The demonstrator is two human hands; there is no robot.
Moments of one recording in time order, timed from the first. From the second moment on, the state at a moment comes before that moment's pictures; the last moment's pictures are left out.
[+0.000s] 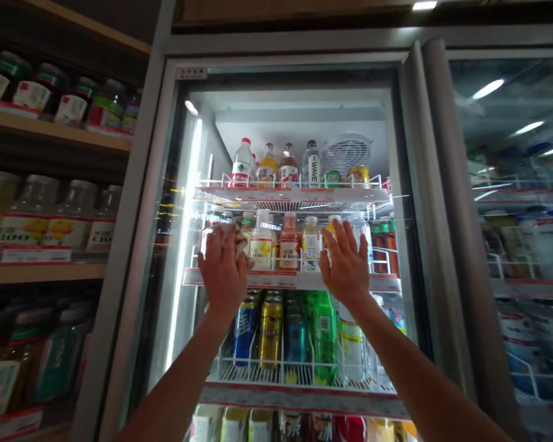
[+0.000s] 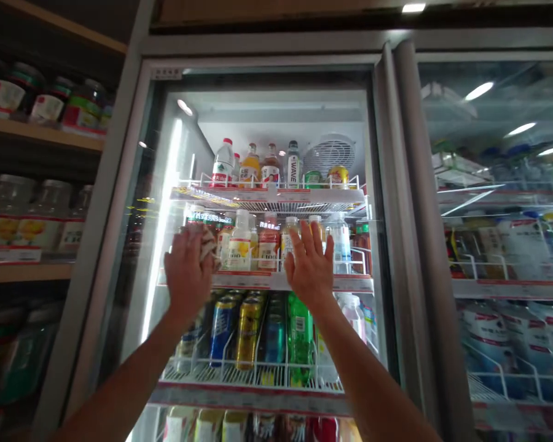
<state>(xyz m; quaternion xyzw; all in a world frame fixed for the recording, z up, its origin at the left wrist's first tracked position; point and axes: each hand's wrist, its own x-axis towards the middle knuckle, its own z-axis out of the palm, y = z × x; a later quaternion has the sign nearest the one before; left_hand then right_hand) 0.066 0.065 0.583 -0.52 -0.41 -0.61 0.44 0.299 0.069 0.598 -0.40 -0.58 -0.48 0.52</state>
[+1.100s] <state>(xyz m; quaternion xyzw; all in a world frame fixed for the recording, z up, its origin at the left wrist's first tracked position) 0.025 0.061 0.549 -0.56 -0.41 -0.55 0.46 0.231 0.063 0.571 -0.35 -0.63 -0.49 0.50</state>
